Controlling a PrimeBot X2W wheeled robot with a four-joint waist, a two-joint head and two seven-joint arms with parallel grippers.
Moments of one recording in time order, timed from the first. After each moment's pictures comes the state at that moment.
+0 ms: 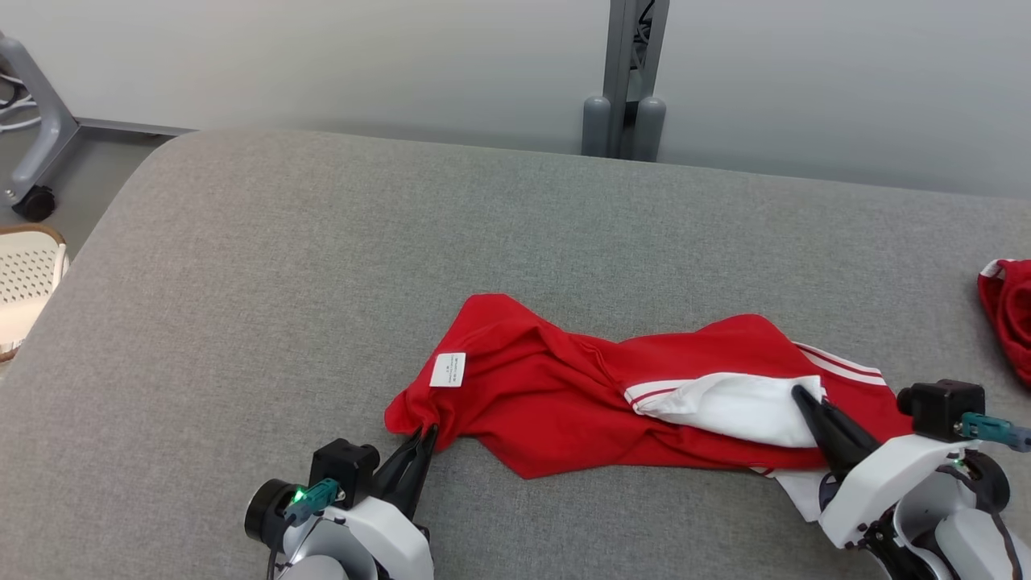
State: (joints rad) left arm -0.27 0.05 -0.40 0.69 -0.28 -0.13 -0.26; right arm -0.26 -0.35 0.42 0.43 0.71 0.13 -0.04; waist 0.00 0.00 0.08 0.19
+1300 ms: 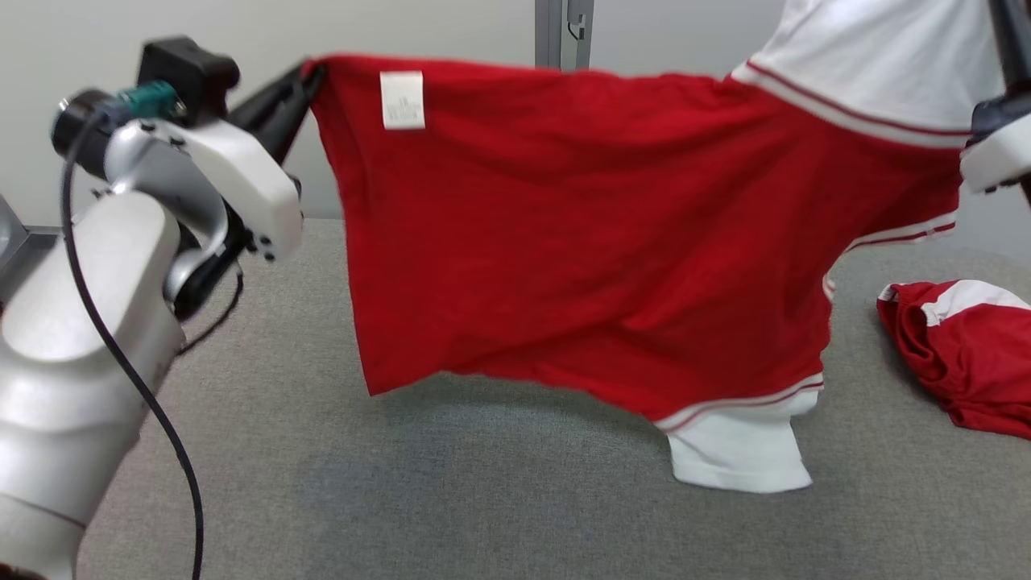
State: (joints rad) left arm -0.96 0.39 -0.70 0.60 -0.63 -0.13 0.00; right arm -0.91 -0.49 0.39 0.53 0.34 0.13 -0.26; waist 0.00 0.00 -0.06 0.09
